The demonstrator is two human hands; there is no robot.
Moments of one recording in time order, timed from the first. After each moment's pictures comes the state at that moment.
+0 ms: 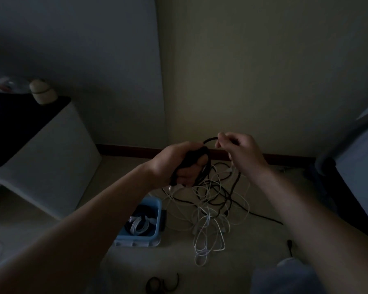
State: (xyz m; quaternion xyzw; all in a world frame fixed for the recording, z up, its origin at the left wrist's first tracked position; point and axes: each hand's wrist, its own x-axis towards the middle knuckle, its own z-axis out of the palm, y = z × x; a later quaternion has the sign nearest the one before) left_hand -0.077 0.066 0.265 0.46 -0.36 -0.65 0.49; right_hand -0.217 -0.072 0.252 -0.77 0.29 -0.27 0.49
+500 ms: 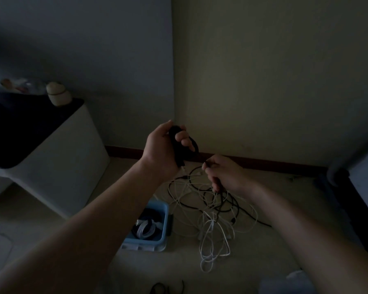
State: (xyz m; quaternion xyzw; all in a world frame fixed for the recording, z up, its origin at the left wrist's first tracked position) left_hand -0.050 0.069 0.279 0.29 -0.08 -0.55 0.78; right_hand -0.187 -0.048 0.221 -0.74 0.28 -0.07 0.61
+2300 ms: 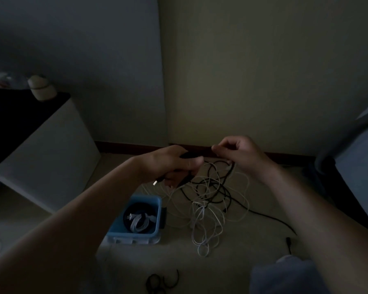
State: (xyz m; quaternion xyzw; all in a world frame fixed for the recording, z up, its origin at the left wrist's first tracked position) left_hand -0.057 0.078 0.267 0.55 -0.50 -0.57 0.35; right_hand -0.220 -0.093 0.234 -0.79 0.23 -0.19 0.53
